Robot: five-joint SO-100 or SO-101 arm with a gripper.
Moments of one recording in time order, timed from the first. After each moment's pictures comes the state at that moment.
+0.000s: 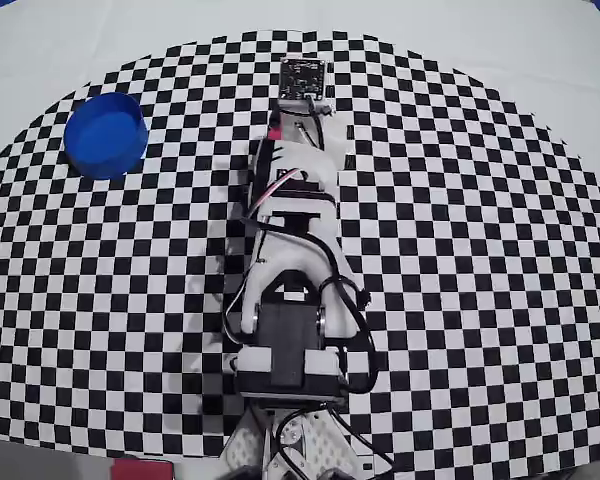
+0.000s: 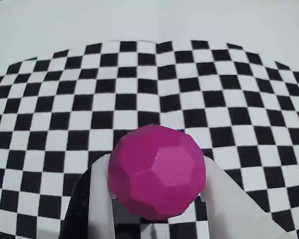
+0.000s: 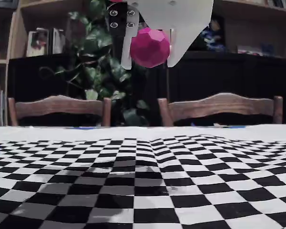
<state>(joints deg) 4.0 97.7 131.0 -8.2 -93.6</state>
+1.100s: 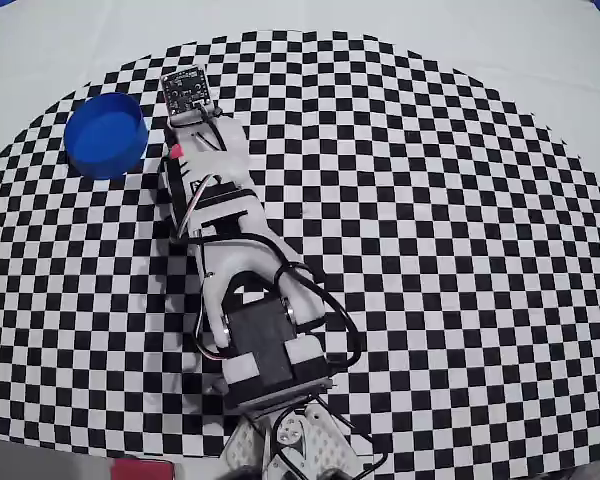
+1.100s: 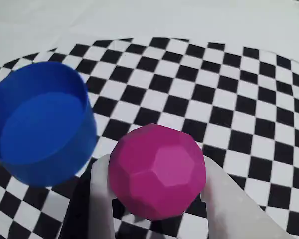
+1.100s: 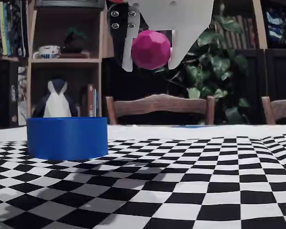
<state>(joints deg) -16.9 96.1 128.3 -6.7 -93.6</state>
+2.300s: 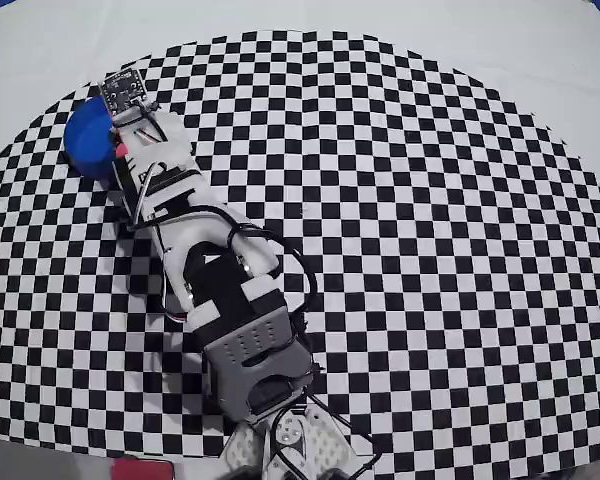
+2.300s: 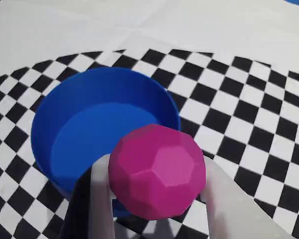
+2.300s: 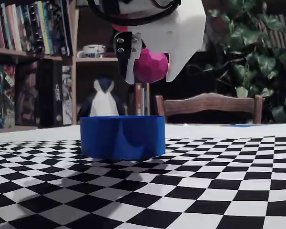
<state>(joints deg) -26.5 80.2 111.6 -5.9 -93.6</state>
